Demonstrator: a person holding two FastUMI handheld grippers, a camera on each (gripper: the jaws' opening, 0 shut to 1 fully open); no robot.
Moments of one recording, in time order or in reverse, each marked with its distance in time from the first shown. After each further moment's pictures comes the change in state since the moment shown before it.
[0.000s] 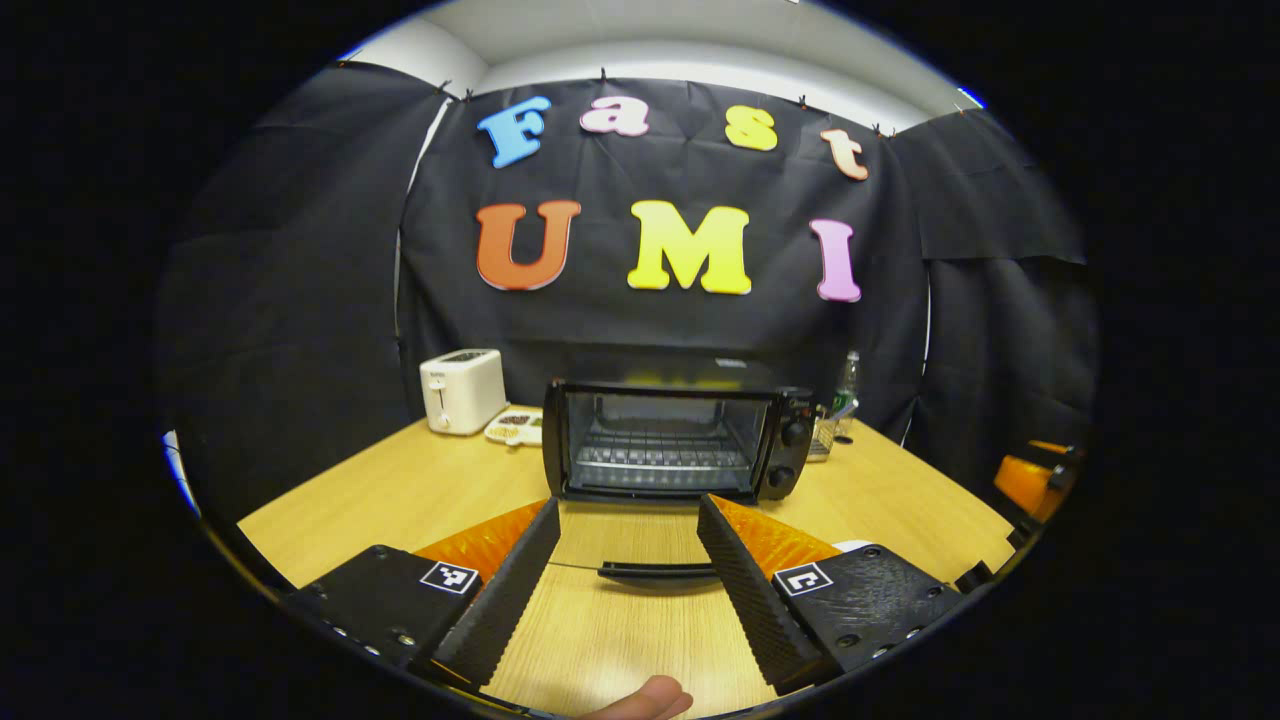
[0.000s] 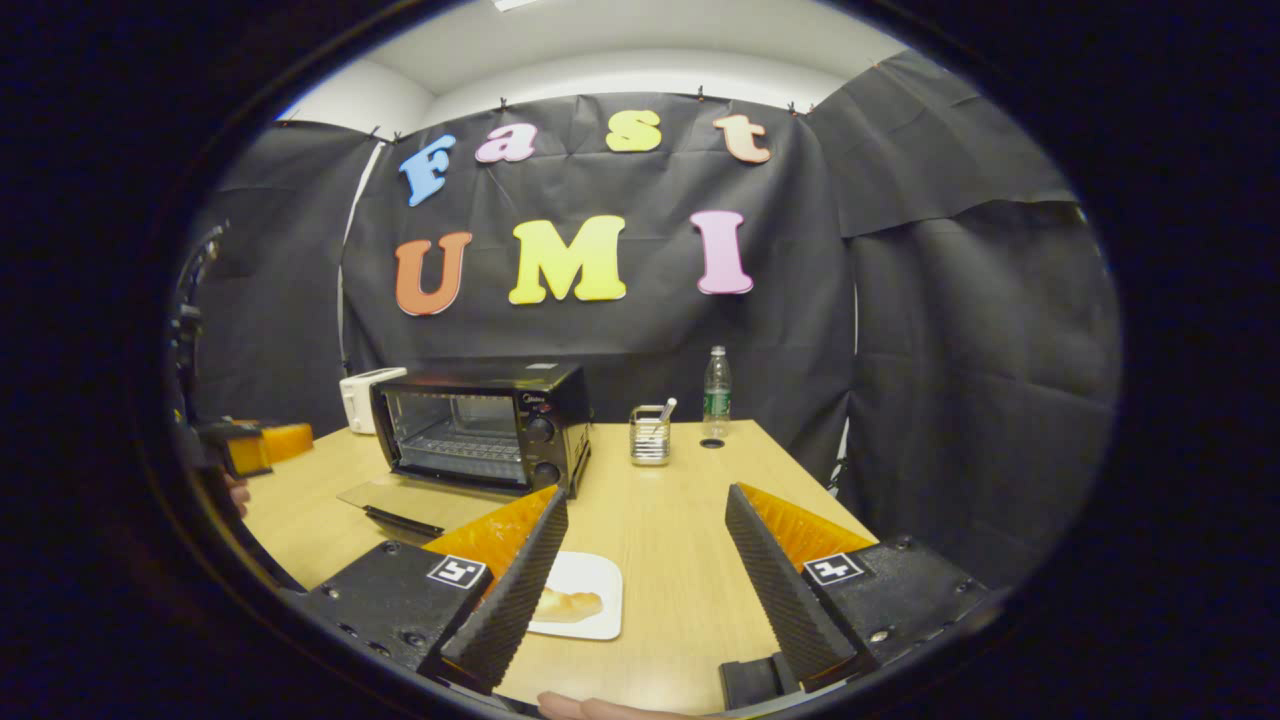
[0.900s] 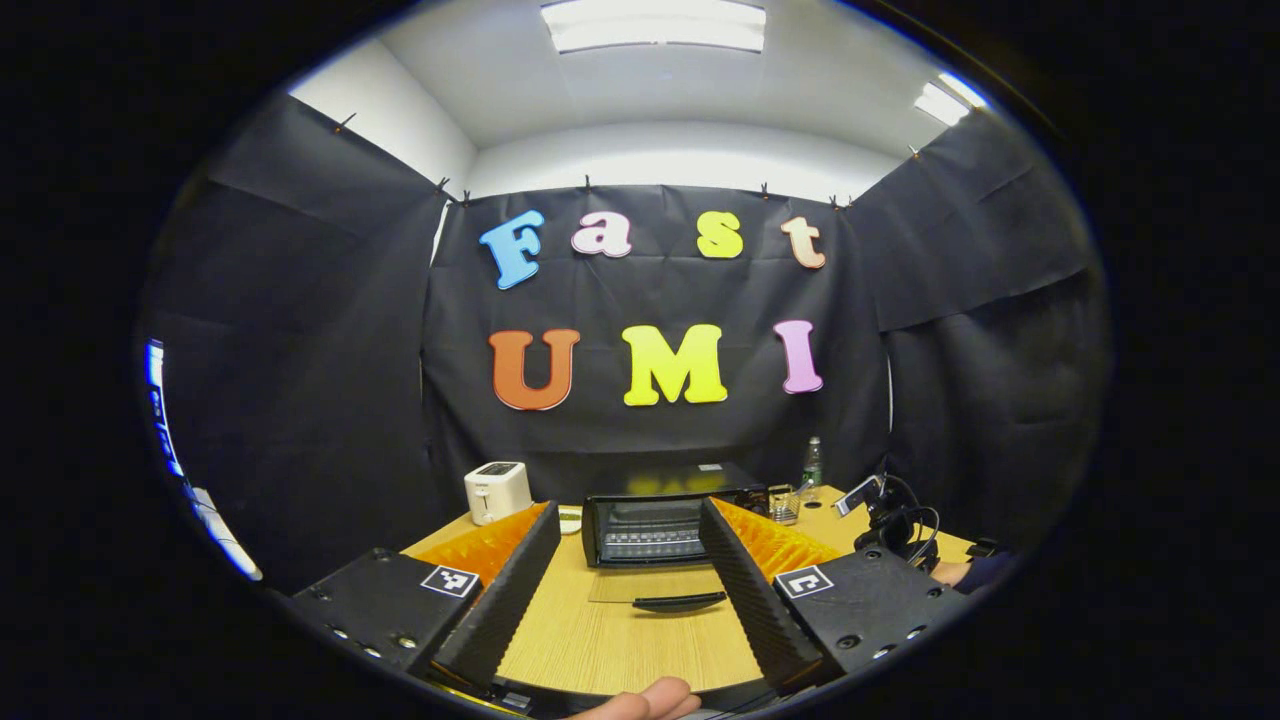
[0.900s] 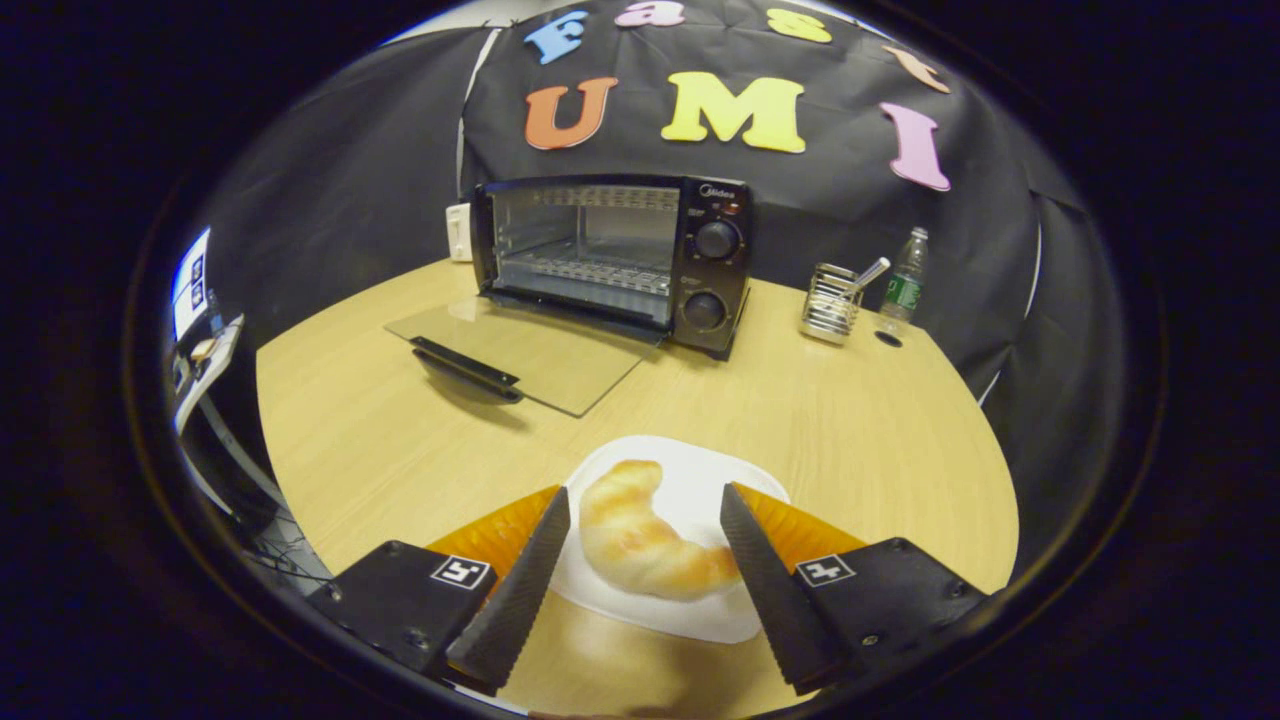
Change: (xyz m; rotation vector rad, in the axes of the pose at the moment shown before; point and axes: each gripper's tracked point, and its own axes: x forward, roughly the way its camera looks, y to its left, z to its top) left arm -0.132 0.024 0.077 0.077 -0.201 -0.003; right arm 0.081 0.095 -0.141 -0.246 0.453 0.342
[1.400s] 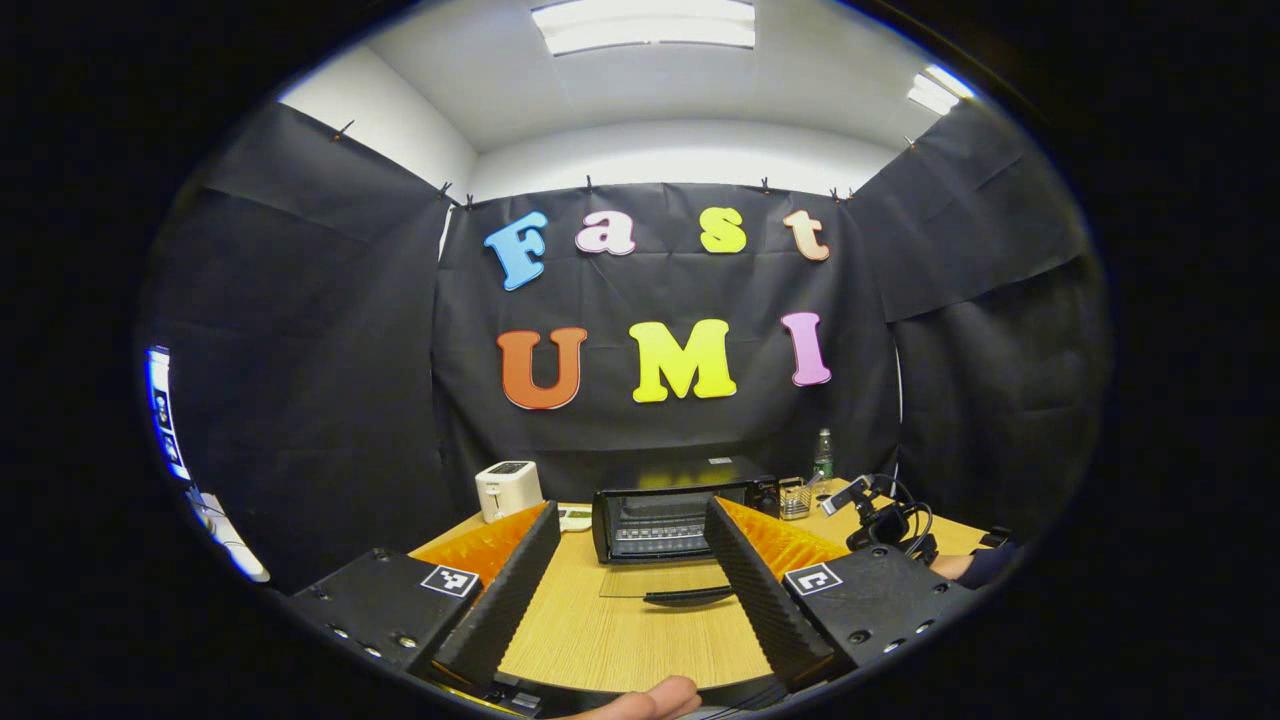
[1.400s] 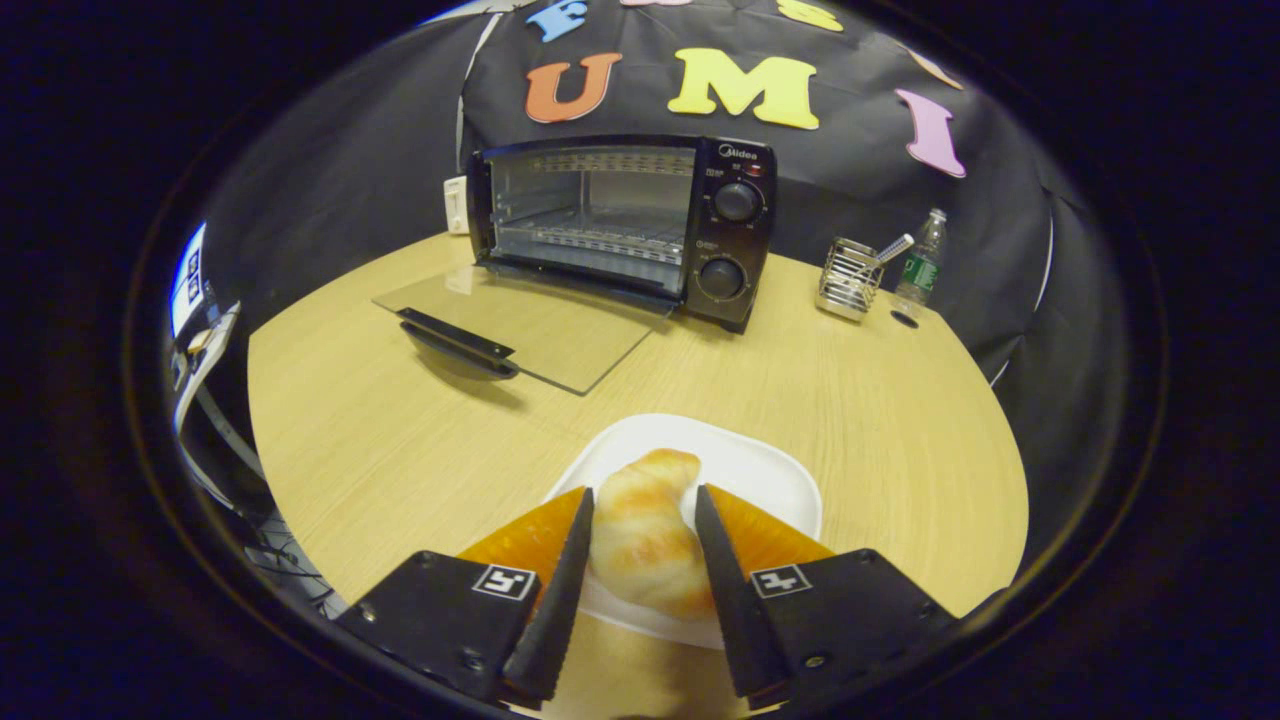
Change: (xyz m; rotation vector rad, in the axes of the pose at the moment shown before) left arm -0.003 -0.005 -0.009 0.021 -0.008 -0.004; right arm 0.011 0.007 -0.001 0.018 0.029 0.003
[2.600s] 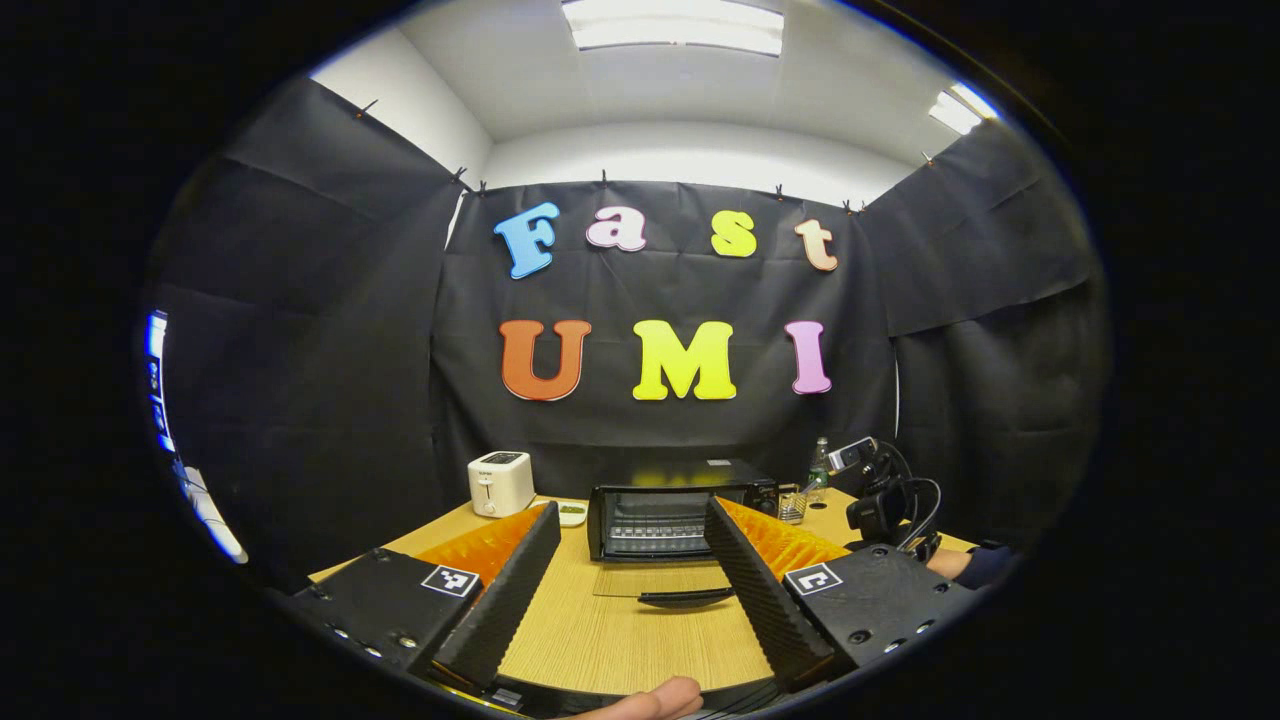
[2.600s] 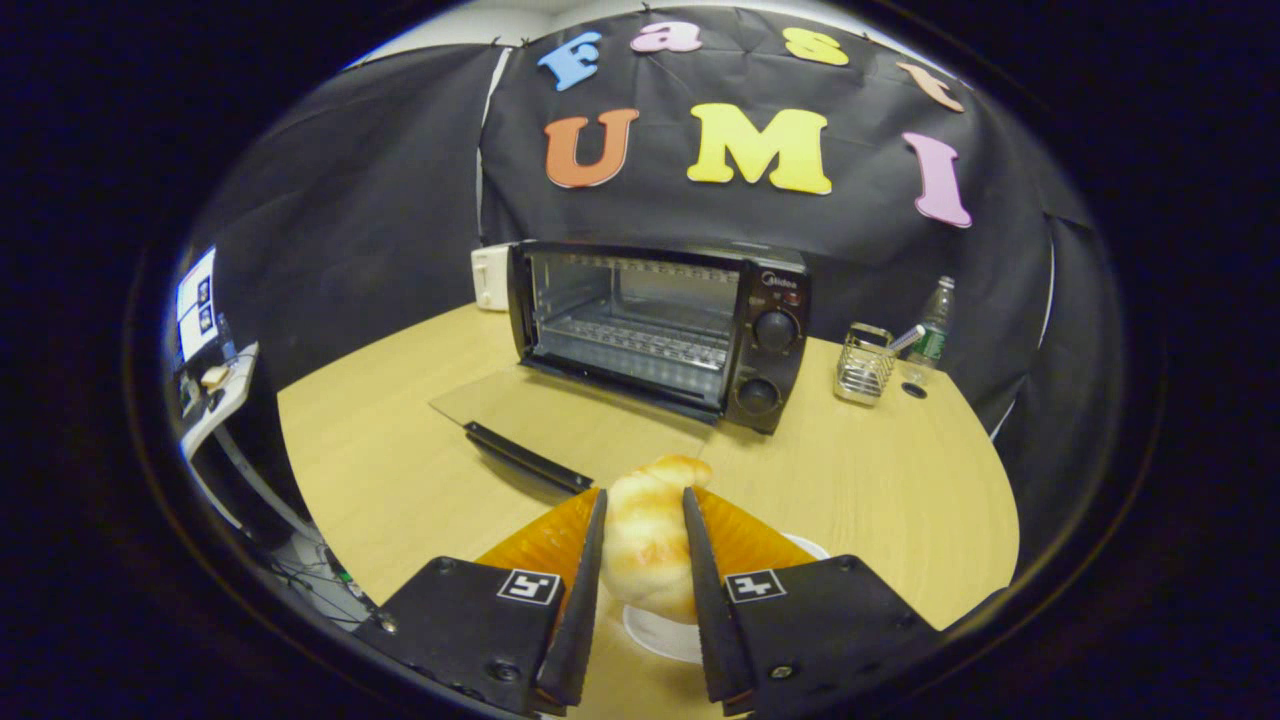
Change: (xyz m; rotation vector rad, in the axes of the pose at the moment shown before) left arm 0.008 0.013 -0.002 -0.072 0.003 -0.025; right arm -0.030 0.056 0.101 0.029 -0.203 0.065
